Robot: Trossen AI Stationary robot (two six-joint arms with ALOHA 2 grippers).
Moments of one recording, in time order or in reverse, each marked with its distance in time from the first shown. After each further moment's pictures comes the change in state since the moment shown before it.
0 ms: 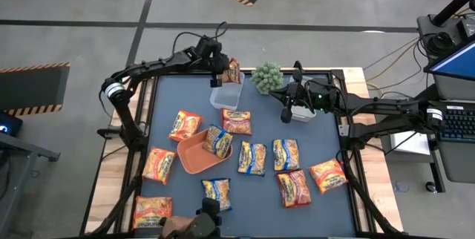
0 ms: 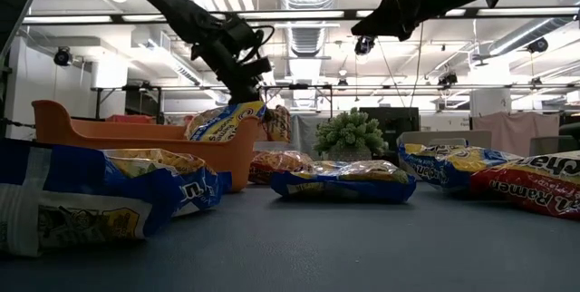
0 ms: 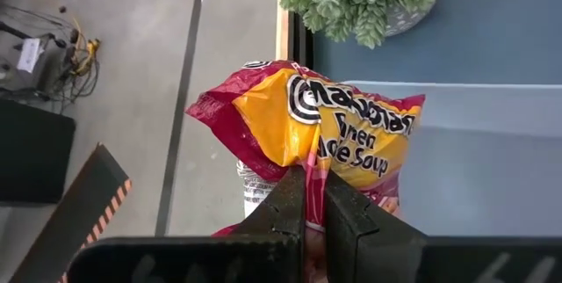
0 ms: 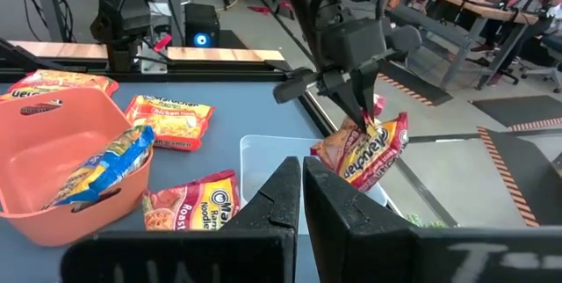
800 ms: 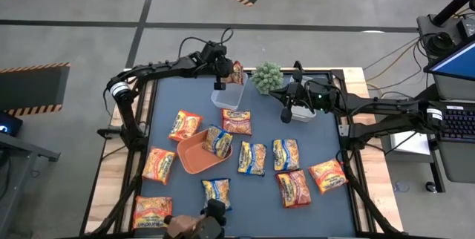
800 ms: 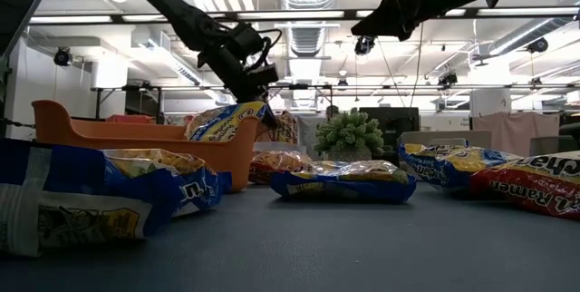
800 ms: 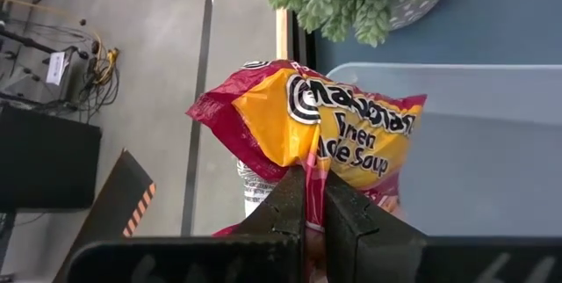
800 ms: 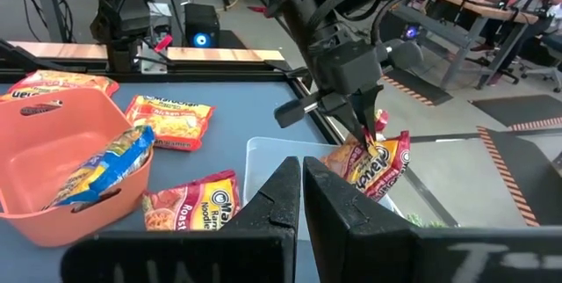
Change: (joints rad) left arm -0.040 0.048 -0.018 0.087 -0.077 0.044; right arm 0.000 0.000 0.000 0.000 0.001 0.001
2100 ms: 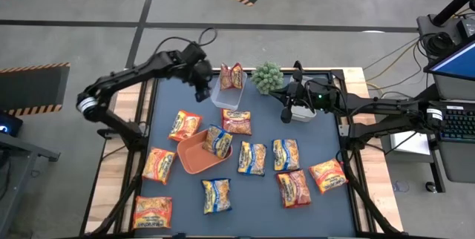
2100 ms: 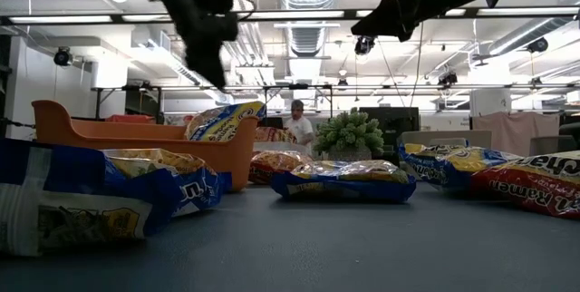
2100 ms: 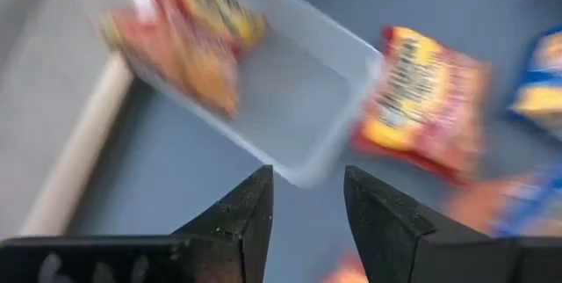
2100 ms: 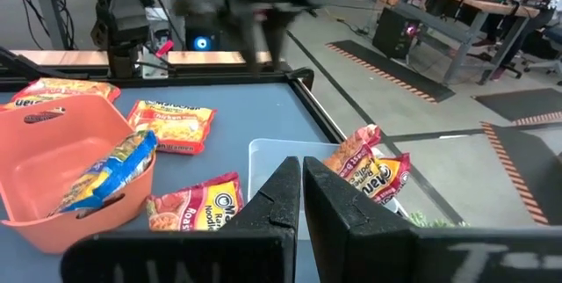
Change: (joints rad) left arm -0.056 -0.364 0.008 -0.719 0.108 -0.670; right arm 0.000 0.000 0.000 0.004 0.000 0.029
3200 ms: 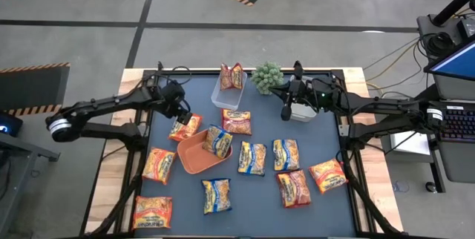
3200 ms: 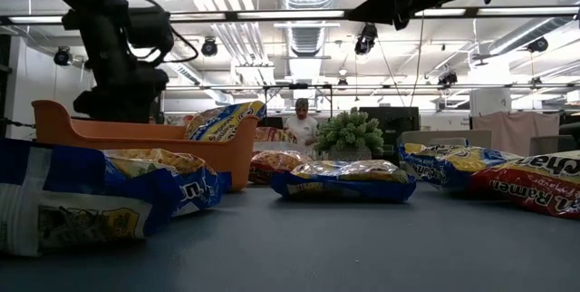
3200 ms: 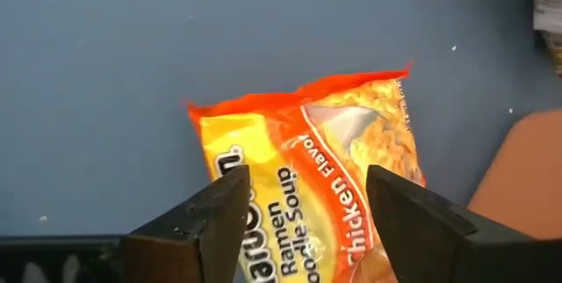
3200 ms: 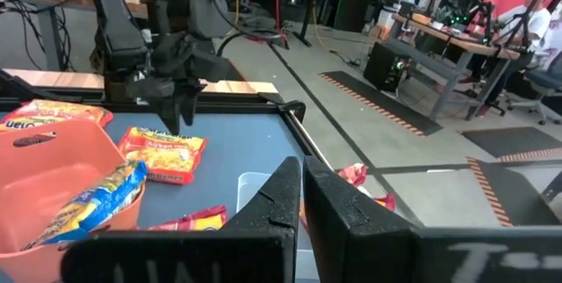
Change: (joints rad) left arm -0.065 -0.391 -0.673 0.134 -0.128 -0.678; right arm 0.000 0.000 0.019 0.068 0.000 -0.067
